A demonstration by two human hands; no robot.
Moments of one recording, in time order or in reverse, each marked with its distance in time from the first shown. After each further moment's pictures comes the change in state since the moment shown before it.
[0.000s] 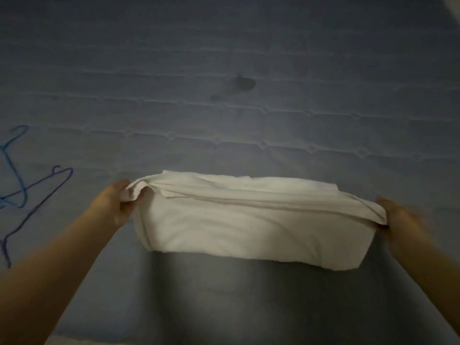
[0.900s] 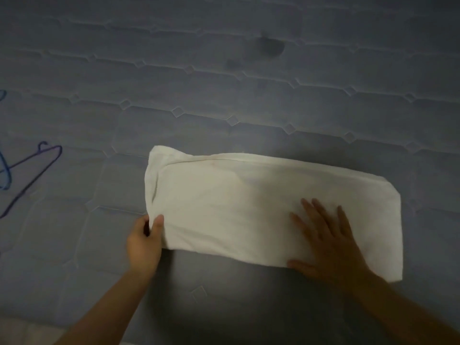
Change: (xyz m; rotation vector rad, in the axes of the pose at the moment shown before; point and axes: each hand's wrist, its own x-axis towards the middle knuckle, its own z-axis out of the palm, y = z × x) left_hand 0.008 -0.125 -0.039 0.739 0.261 0.301; right_hand 0.003 0.104 0.097 -1.317 -0.452 -1.447
